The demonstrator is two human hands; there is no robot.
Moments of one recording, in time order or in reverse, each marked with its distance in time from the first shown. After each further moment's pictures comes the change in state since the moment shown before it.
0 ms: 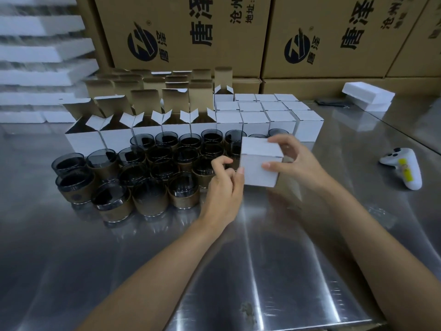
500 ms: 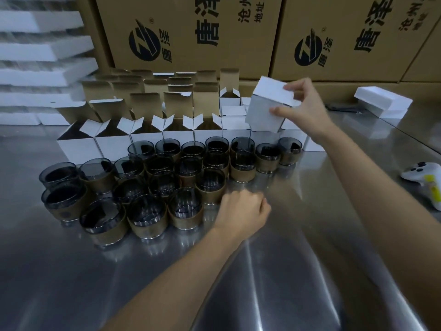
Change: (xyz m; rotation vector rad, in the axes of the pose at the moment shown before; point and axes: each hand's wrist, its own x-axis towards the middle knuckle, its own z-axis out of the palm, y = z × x) left_hand 0.023 -0.017 0.025 0.670 -0.241 0.165; right_hand 0.132 -0.026 -0.022 -0.248 0.211 -0.125
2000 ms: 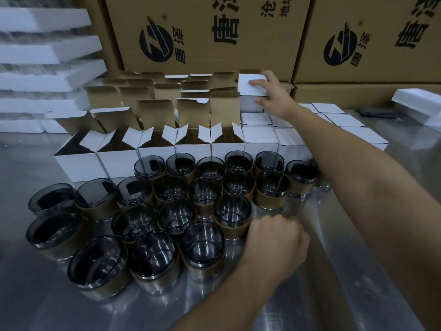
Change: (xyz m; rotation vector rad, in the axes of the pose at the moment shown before) left_hand 0.021 -0.007 0.005 -0.055 -0.024 0.024; right_hand 0.164 0.069 0.115 -0.394 -0.310 -0.201
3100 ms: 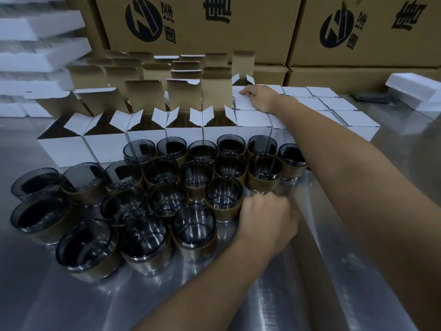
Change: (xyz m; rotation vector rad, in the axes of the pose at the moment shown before) left_hand 0.009 0.004 0.001 0.100 -0.034 -0.058; right_hand 0.000 0.007 0.028 -0.057 -0.266 0.321
